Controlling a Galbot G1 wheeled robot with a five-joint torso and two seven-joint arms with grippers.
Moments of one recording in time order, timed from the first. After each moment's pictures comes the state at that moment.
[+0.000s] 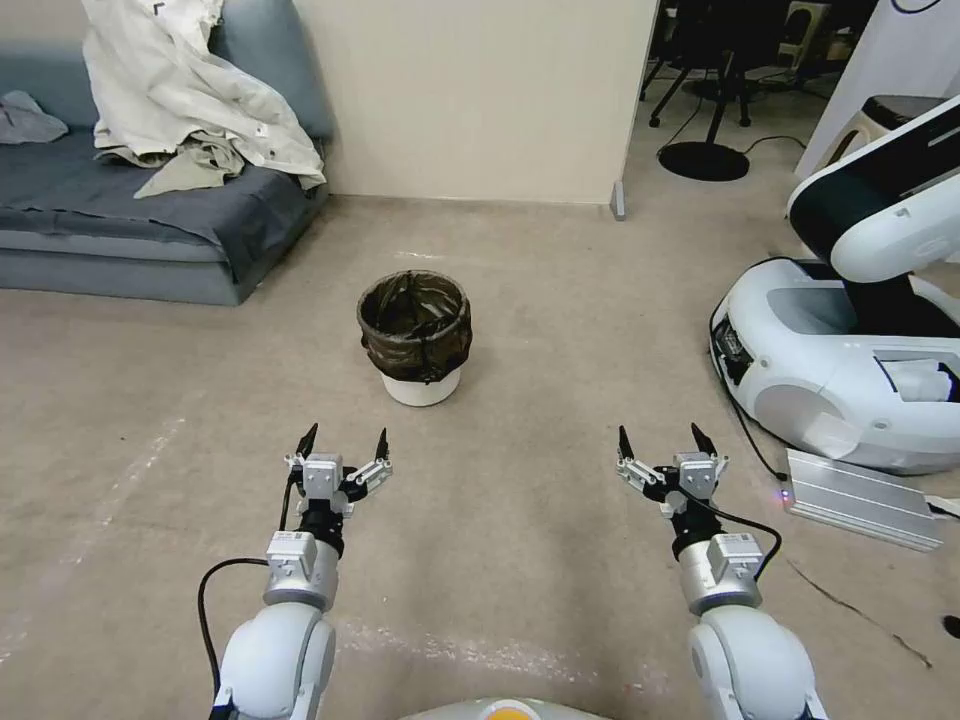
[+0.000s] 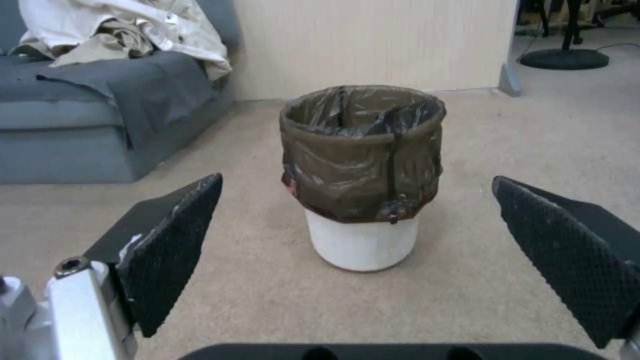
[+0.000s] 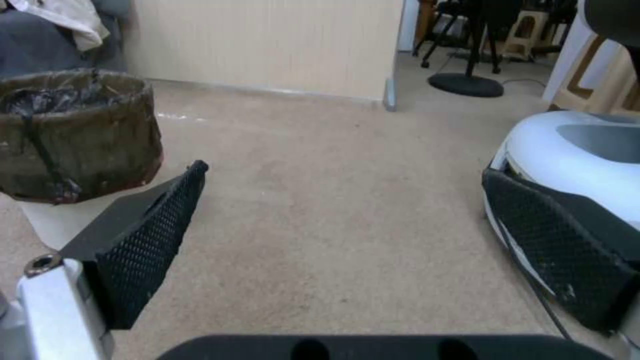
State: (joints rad) left arm 1.55 -1.50 -0.55 -2.00 0.00 0.00 0.00; right arm -1.55 1.50 0.55 2.00 0.00 0.00 0.00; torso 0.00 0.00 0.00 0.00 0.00
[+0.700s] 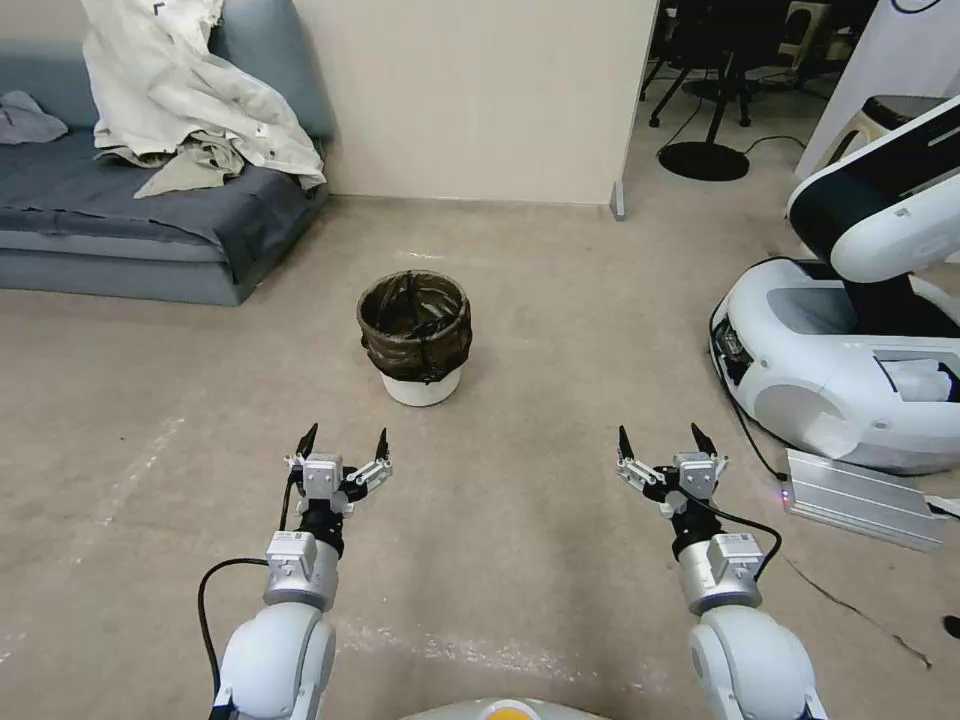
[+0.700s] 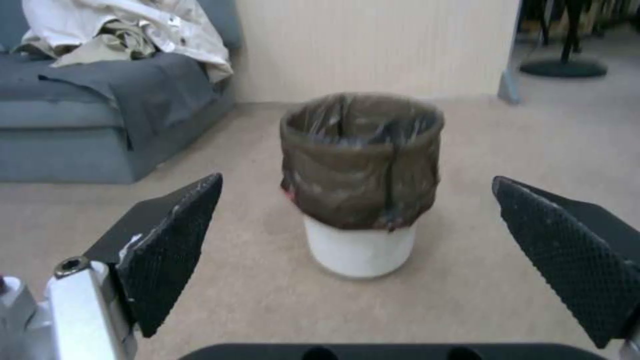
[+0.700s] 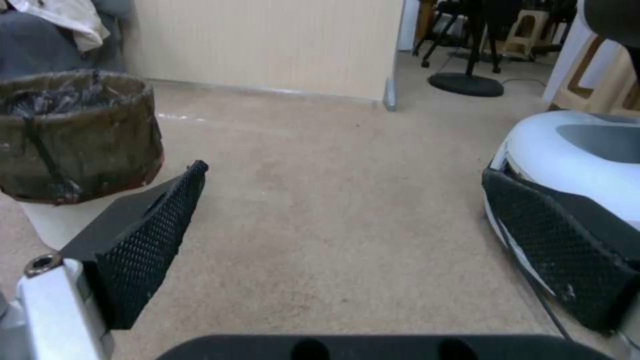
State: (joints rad) left arm 1.55 -1.50 -0.55 -2.02 -0.01 0.01 0.00; right arm -1.55 1.50 0.55 2.01 0.00 -0.01 0.00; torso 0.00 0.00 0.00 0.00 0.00
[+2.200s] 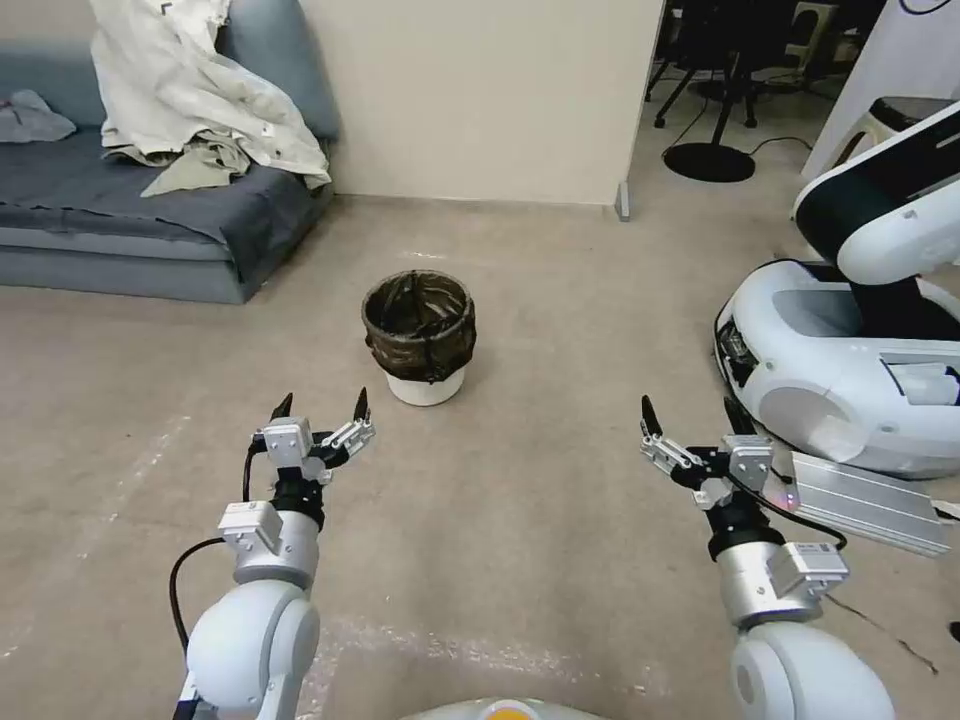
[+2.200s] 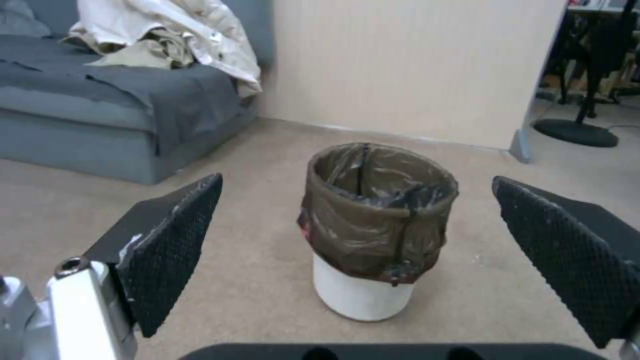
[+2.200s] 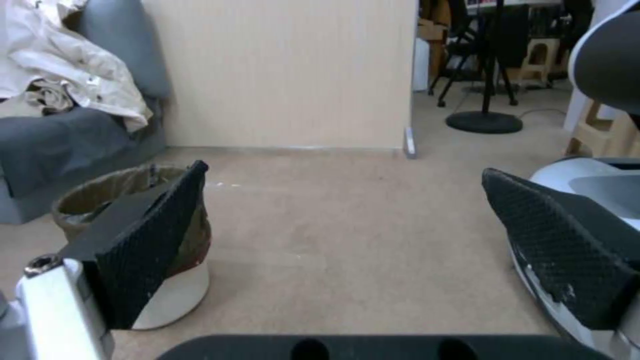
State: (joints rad) left arm 1.55 -1.49 -0.56 -2.19 -0.18 0.14 -0.08; right arm -1.65 1.59 0.62 2.26 0.08 -0.06 -0.10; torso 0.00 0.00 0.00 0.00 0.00
